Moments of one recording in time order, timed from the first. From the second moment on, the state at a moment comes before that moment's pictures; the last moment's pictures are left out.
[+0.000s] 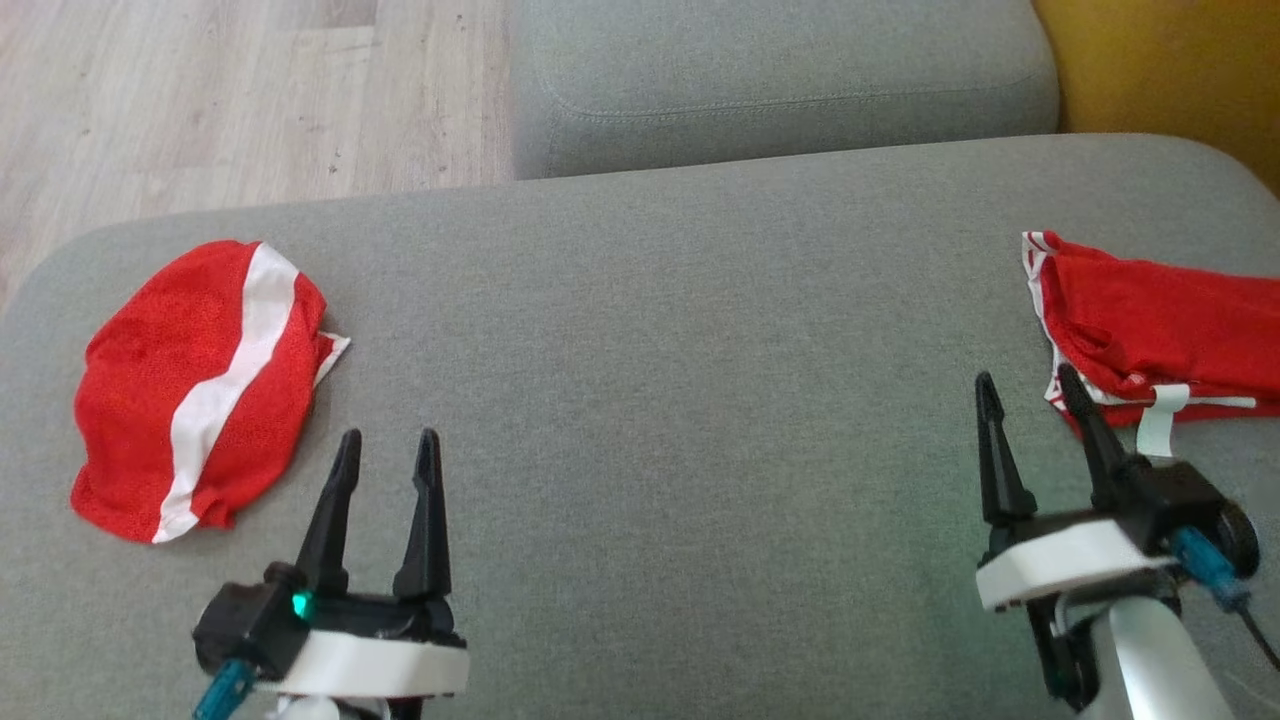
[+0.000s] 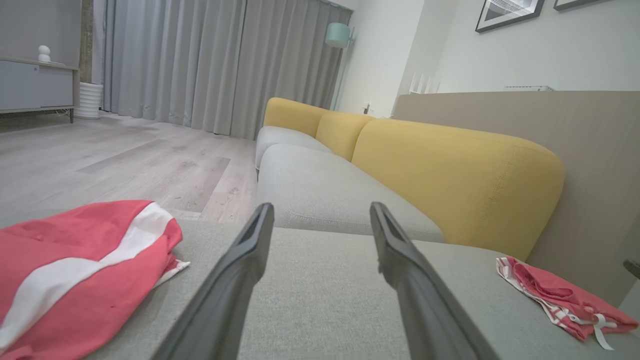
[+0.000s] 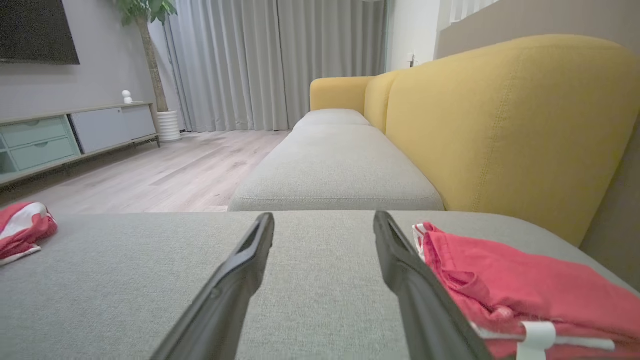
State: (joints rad) left arm 0.01 0.05 -0.16 0.13 -0.31 -0.13 -0.26; right arm -0.11 -0.05 -0.01 0.32 0.04 0.13 -0.25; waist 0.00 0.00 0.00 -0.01
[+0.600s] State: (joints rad) left arm 0.02 0.05 -0.18 0.16 -0.32 -0.13 -0.26; right arm -0.07 -0.05 0.00 0.29 0.10 0.13 -0.25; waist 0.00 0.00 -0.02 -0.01
